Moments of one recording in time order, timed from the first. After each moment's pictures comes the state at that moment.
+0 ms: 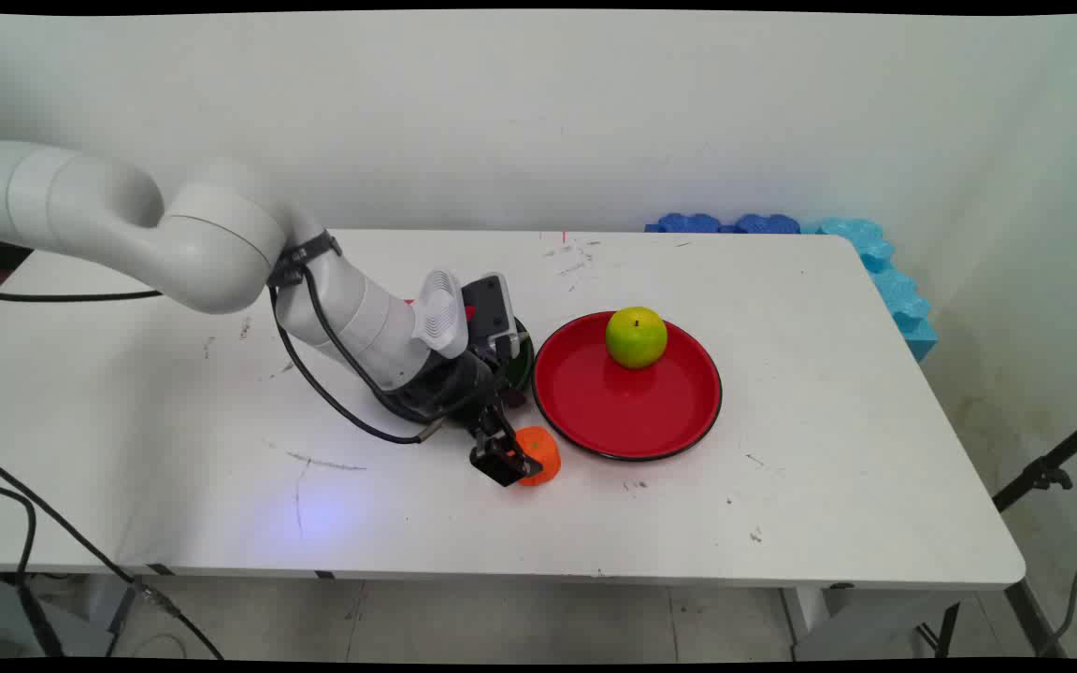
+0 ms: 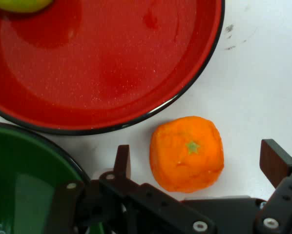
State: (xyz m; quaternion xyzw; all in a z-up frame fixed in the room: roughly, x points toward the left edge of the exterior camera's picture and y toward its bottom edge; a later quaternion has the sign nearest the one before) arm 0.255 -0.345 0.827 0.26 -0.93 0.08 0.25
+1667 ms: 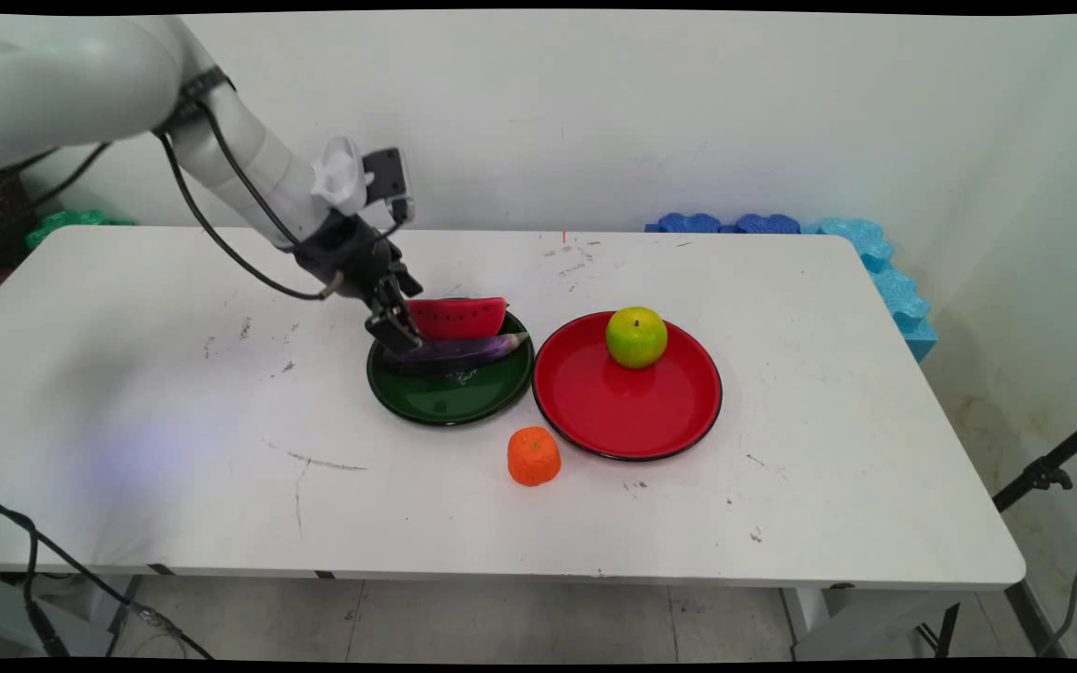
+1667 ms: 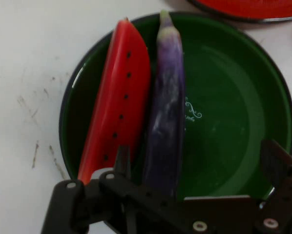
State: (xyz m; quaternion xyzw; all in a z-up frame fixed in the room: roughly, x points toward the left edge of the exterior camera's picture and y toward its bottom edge) arm 0.373 -0.415 0.895 0.28 -0.94 0.11 0.17
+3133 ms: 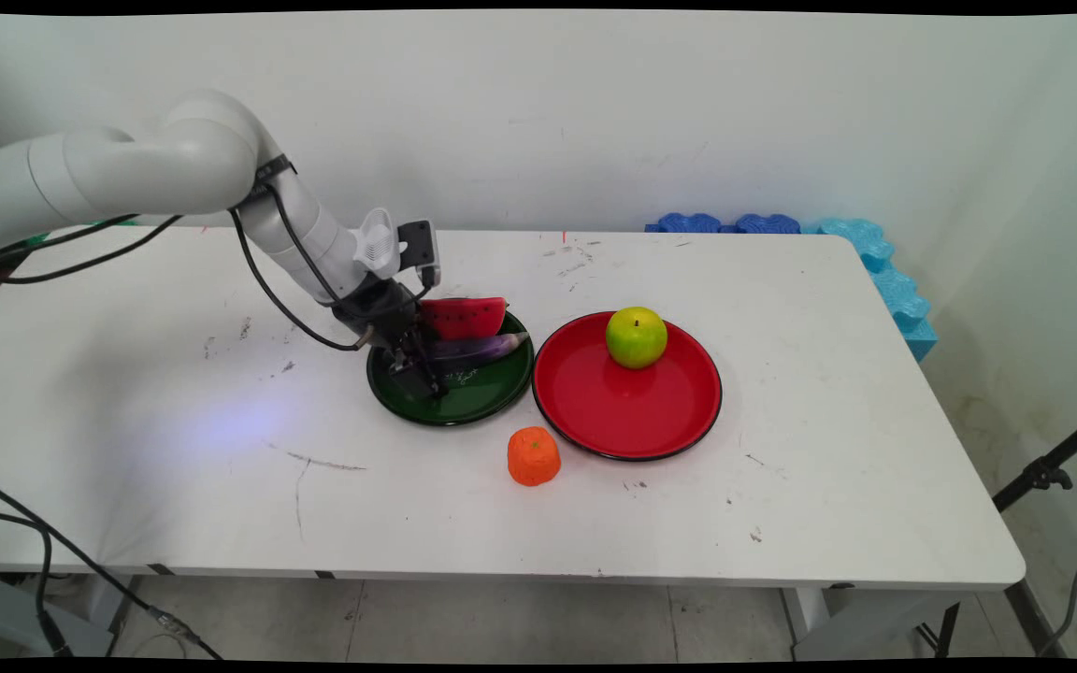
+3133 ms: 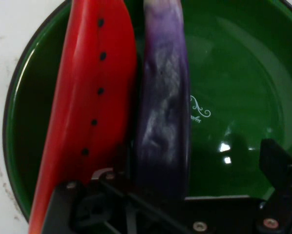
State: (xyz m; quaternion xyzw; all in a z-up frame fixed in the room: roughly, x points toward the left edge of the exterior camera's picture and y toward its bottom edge) arm 0.370 -0.438 0.811 0.26 -0.95 0.08 0.17
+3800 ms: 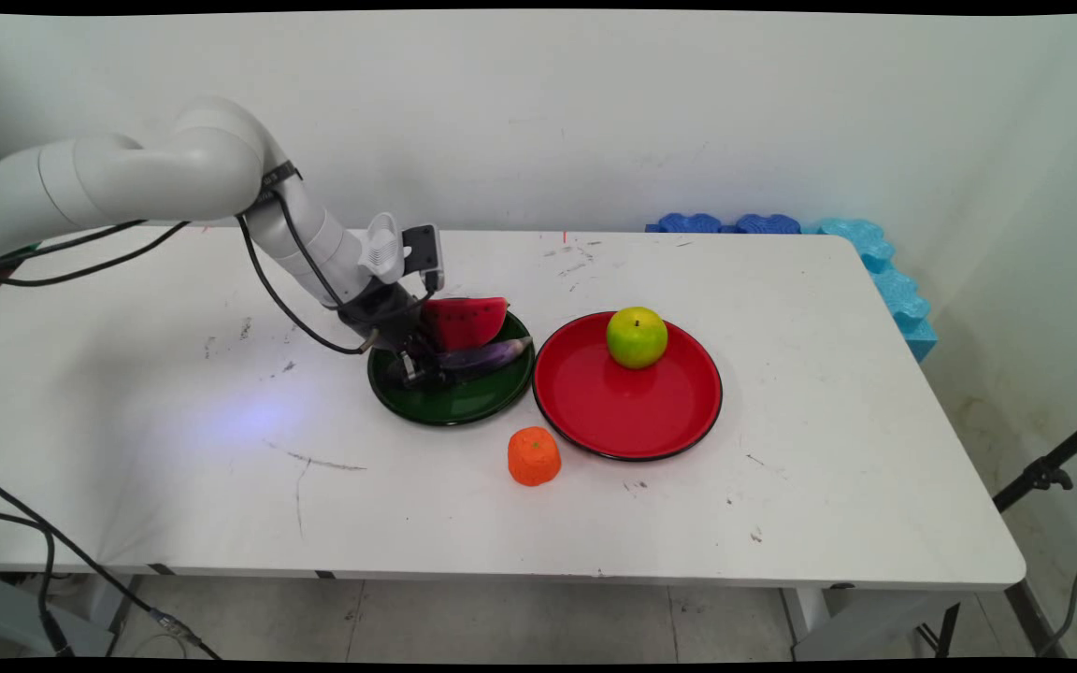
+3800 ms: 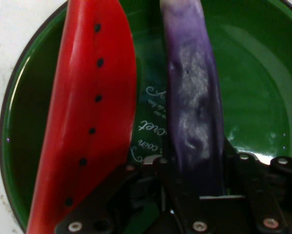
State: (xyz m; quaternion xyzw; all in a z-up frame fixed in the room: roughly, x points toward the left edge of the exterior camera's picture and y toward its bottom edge) arm 0.369 -0.440 0.802 0.25 -0.95 0.08 0.17
